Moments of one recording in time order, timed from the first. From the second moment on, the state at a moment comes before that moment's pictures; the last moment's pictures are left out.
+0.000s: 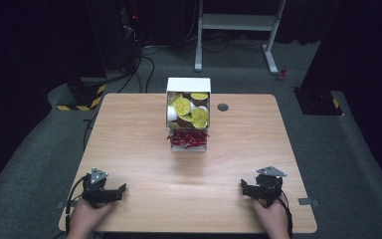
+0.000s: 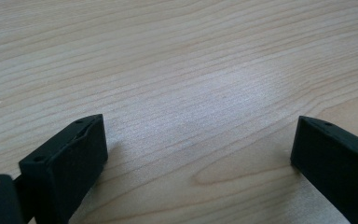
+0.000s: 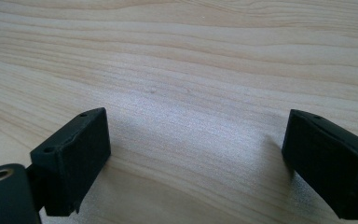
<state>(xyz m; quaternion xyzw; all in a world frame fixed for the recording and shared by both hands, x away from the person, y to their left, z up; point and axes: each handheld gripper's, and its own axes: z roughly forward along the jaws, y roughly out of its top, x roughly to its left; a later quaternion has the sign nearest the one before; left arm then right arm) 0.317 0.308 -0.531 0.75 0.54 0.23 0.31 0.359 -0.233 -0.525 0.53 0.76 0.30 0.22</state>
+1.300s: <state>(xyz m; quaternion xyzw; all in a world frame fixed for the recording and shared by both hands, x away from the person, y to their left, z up) 0.314 0.307 -0.522 0.74 0.53 0.23 0.33 0.358 -0.232 -0.525 0.54 0.76 0.30 0.22</state>
